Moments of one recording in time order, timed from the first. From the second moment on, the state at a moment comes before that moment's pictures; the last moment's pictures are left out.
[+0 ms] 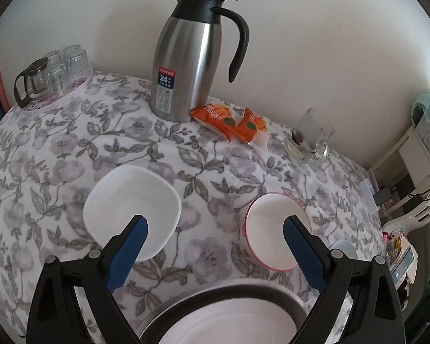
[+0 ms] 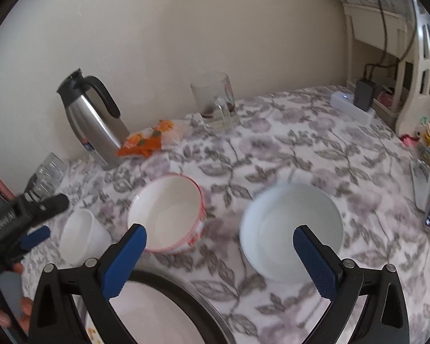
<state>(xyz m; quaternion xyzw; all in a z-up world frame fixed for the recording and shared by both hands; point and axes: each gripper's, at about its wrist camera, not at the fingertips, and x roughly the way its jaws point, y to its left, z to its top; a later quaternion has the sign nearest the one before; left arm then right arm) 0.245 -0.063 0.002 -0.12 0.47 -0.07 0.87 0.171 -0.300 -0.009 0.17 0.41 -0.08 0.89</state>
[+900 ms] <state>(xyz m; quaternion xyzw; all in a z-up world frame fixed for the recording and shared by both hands) 0.279 -0.121 -0.037 -0.06 0.50 -0.13 0.85 0.227 -0.305 -0.054 0.22 0.45 -0.03 0.87</state>
